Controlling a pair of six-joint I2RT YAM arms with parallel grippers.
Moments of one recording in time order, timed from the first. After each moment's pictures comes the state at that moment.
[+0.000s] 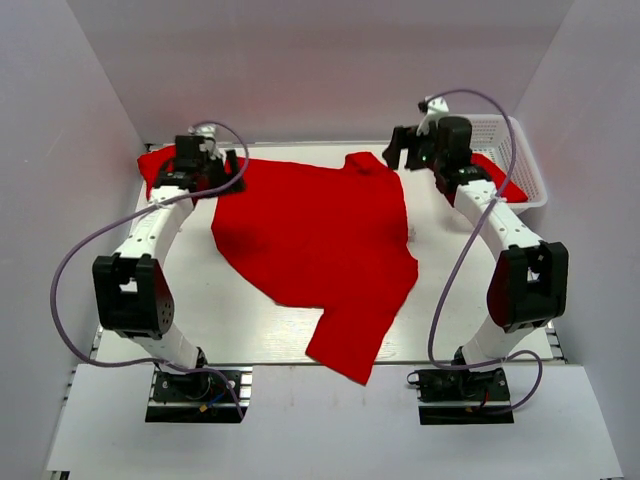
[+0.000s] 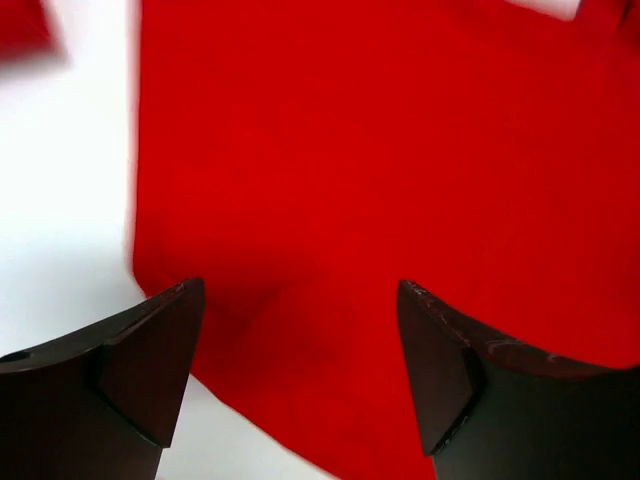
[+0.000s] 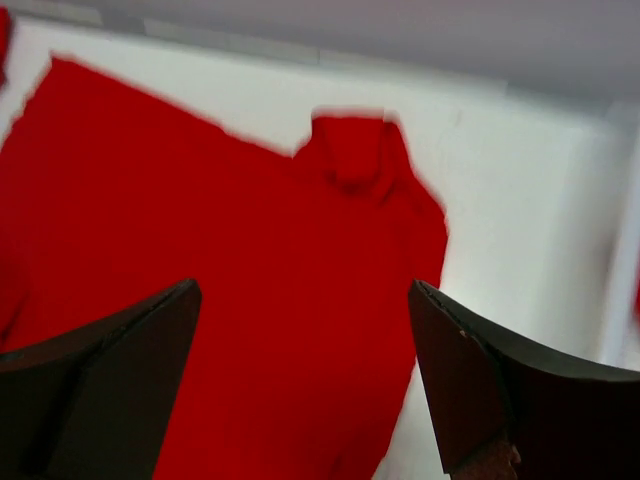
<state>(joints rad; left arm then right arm) -0.06 1.63 1.39 -0.44 0.11 -0.22 0.21 1.67 1.42 -0.07 -0.23 0.08</state>
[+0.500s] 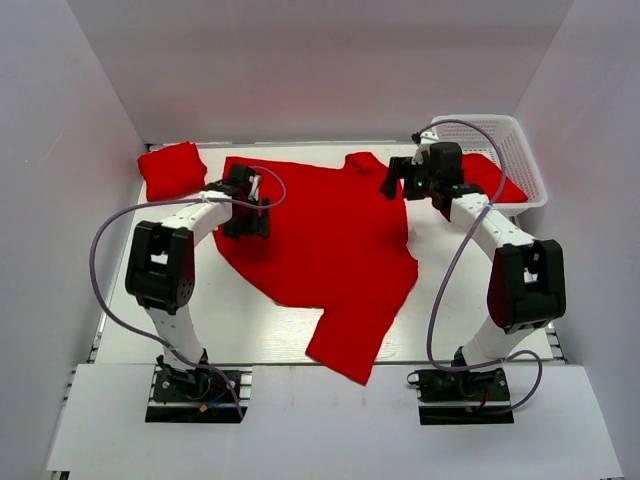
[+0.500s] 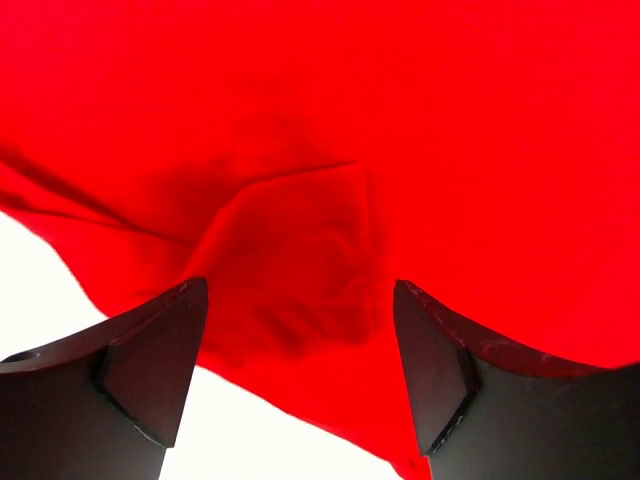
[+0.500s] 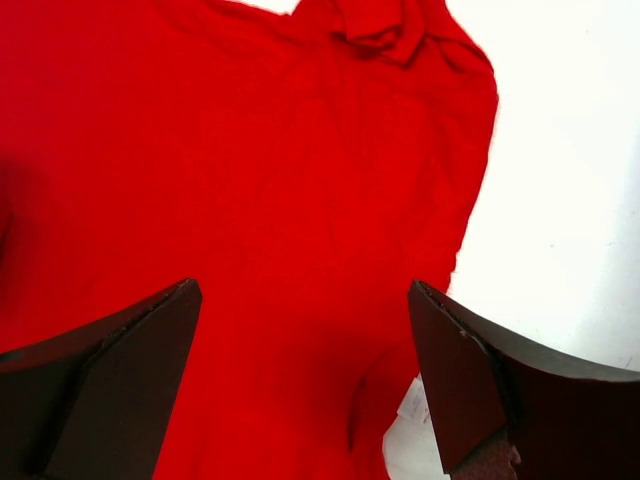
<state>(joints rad) -0.24 1.83 1.31 -0.61 -0.03 -0.21 0.22 1.67 1.24 -0.13 -0.26 0.14</state>
